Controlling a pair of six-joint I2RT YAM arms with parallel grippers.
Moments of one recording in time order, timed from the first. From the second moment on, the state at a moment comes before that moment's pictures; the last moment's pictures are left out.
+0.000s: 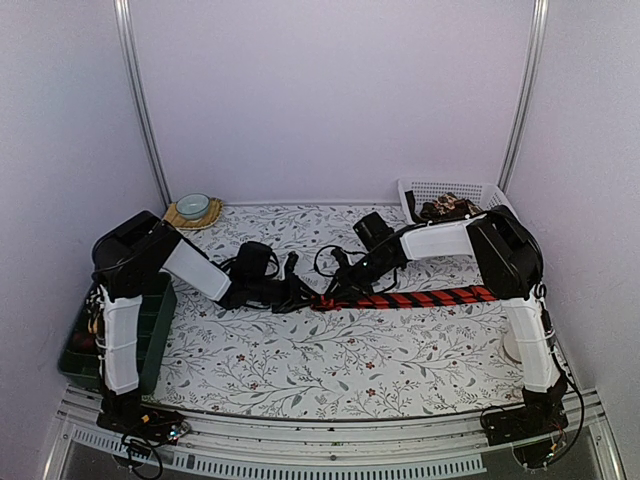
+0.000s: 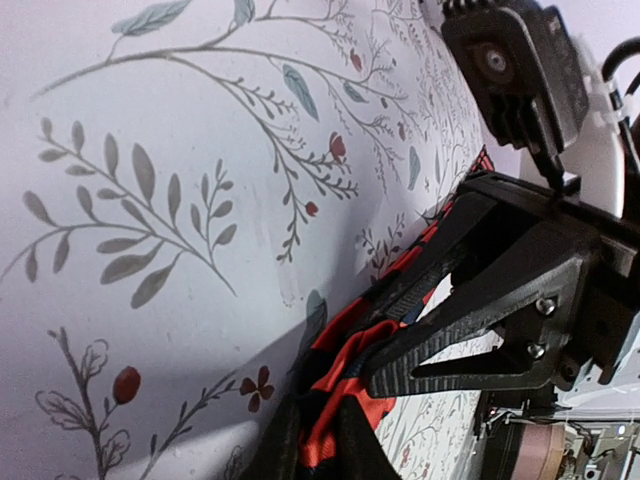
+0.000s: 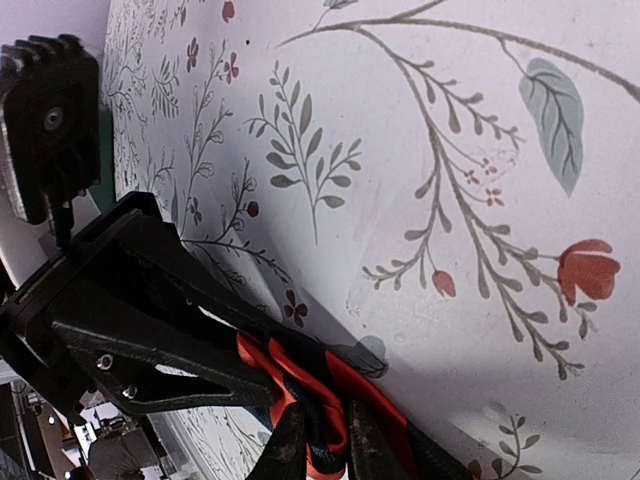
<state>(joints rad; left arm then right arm) -0.62 2.12 0.98 0.50 0.57 -0.85 0.65 2.31 1.65 -0.37 -0.69 0.57</state>
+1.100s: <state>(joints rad) -0.64 2.01 1.19 -0.14 0.24 -0.43 0.65 2.24 1.62 -0.41 -0.51 0.35</state>
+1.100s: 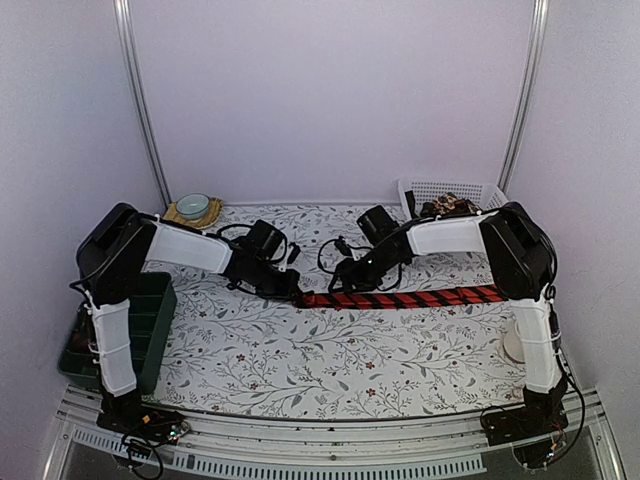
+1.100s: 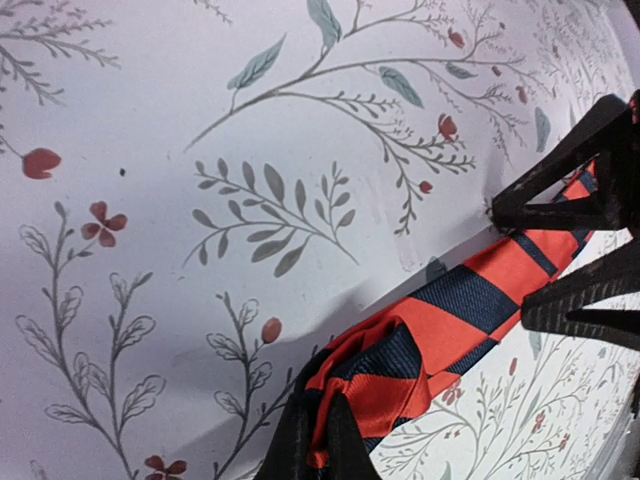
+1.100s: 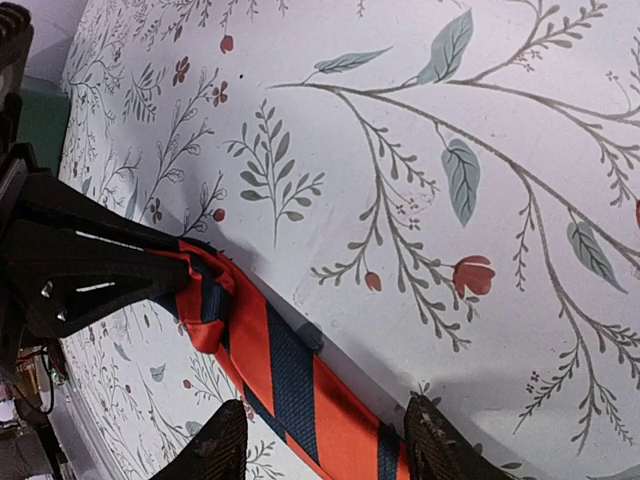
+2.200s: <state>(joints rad) -0.58 2.01 1.29 -0.44 0.15 -0.15 0.85 2.18 1.55 -0.14 -0.33 -0.36</state>
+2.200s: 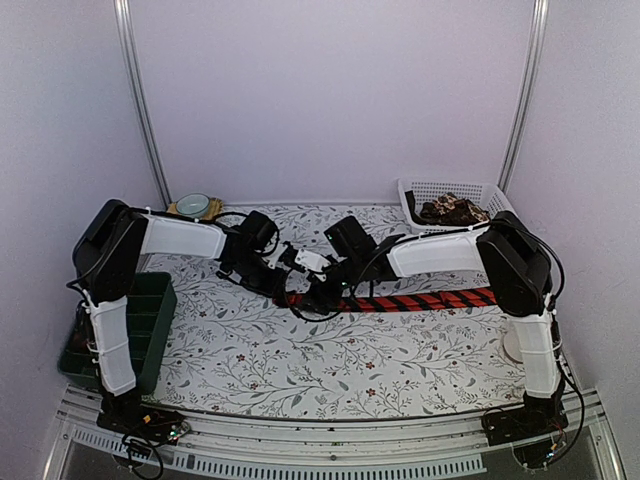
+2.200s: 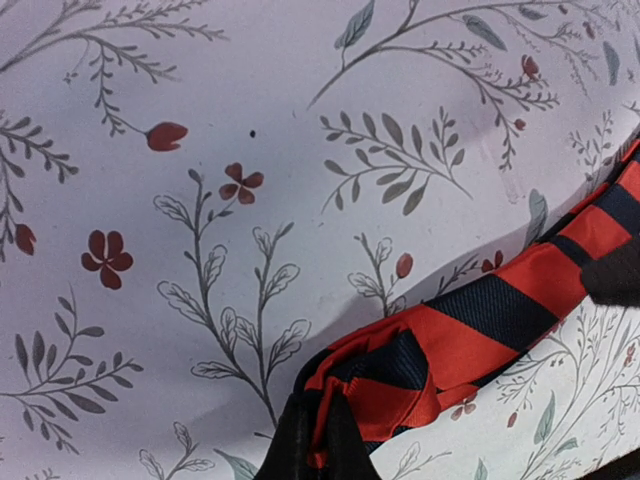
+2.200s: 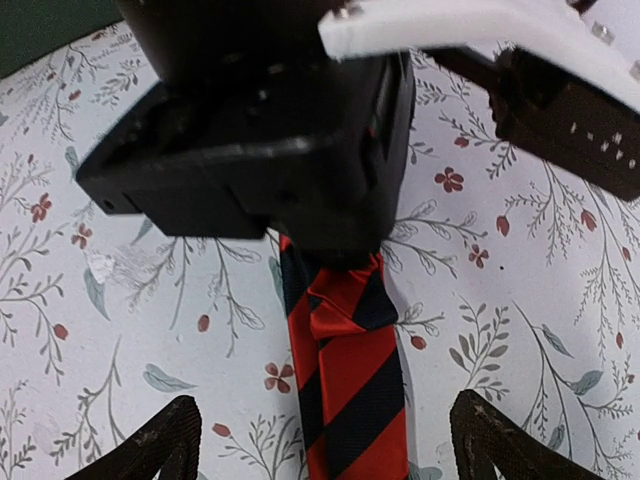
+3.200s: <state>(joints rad) -0.54 1.98 1.24 -0.39 0.19 -0.13 0.86 2.33 1.75 -0.35 -0.28 -0.52</state>
